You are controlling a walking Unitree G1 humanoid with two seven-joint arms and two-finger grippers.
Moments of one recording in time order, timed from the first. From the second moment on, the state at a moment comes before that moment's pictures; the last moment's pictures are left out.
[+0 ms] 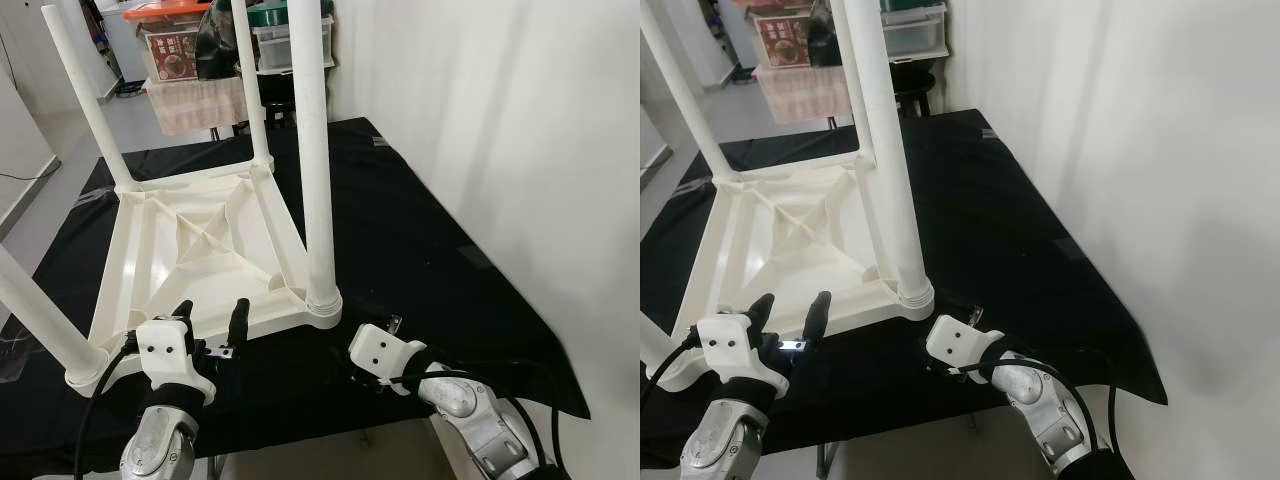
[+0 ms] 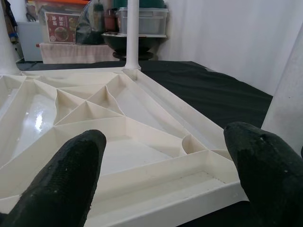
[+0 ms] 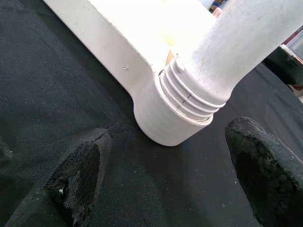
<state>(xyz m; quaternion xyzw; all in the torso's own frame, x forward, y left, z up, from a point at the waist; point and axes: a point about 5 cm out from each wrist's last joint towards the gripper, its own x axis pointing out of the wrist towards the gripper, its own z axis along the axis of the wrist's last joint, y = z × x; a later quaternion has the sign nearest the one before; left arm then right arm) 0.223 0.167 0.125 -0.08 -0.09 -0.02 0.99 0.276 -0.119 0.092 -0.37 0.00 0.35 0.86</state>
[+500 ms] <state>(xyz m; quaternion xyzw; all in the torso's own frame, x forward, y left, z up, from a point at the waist) 0.223 0.167 0.126 -0.08 -0.09 -0.02 0.99 0.276 -0.118 0.093 -0.37 -0.01 0.35 0.86</state>
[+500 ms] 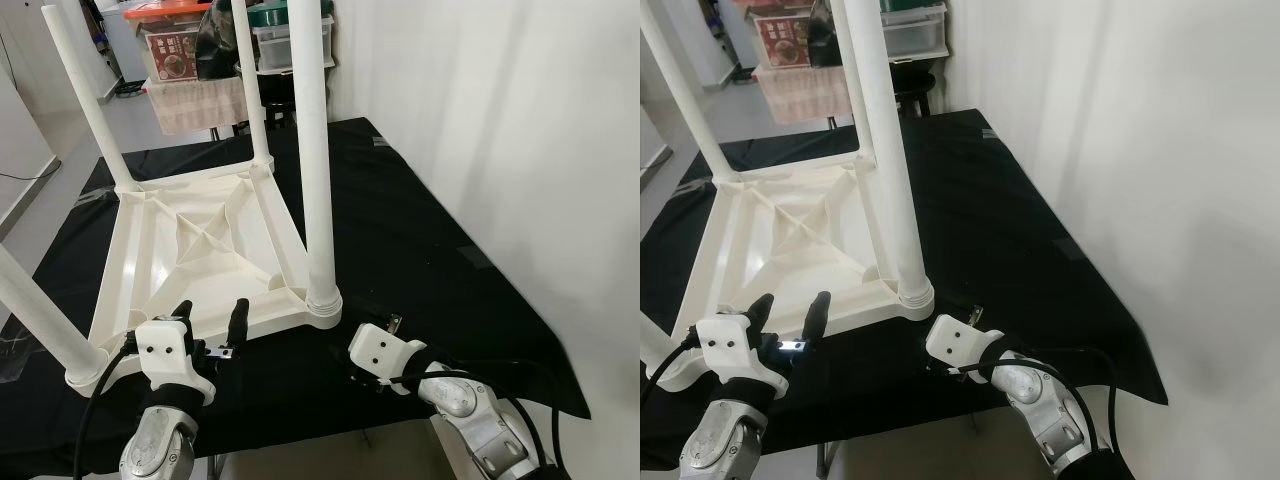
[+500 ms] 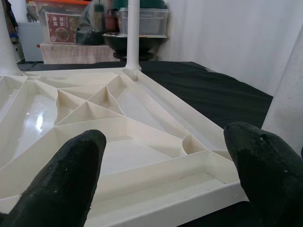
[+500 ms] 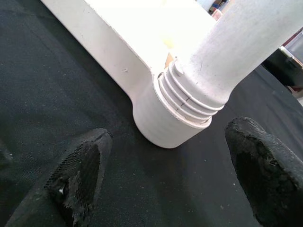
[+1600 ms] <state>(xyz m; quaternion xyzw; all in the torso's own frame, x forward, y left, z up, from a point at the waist) 0.222 0.167 0.125 -0.08 -0.08 -0.01 0.99 0.275 -0.121 0.091 -0.37 0.00 0.35 0.86</state>
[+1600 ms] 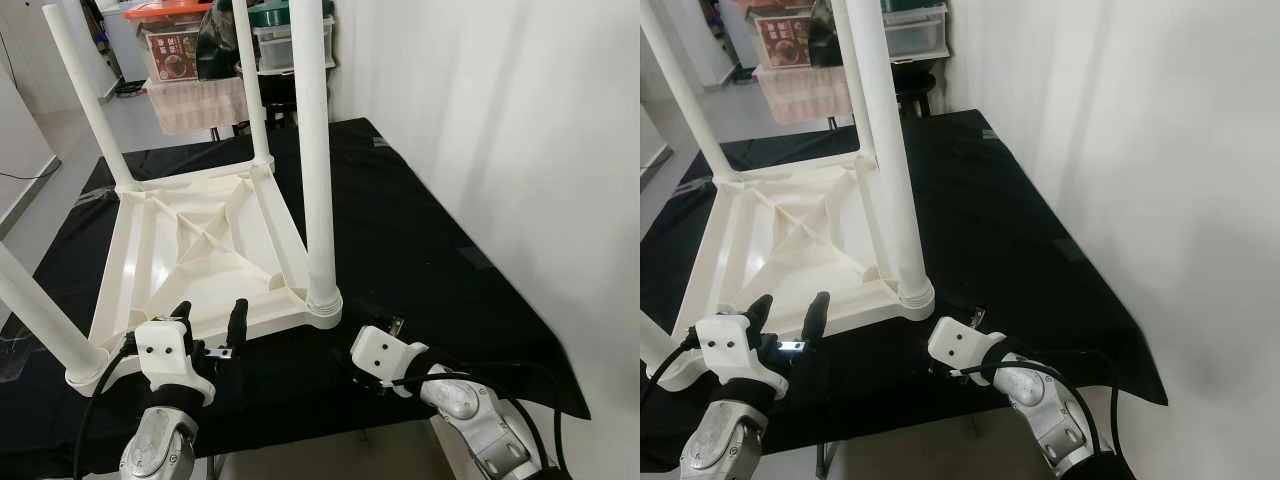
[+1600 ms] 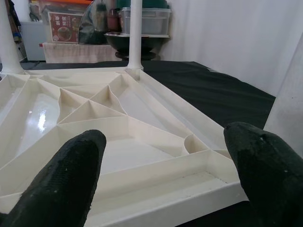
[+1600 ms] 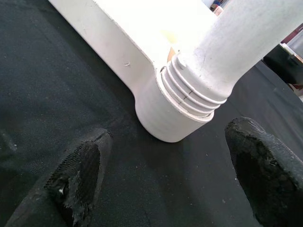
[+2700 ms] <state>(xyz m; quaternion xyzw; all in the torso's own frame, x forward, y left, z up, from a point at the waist) 0.233 0.137 0.128 0.22 -0.08 -0.08 0.97 0.275 -0.122 0.091 -0.37 0.00 0.35 0.86</state>
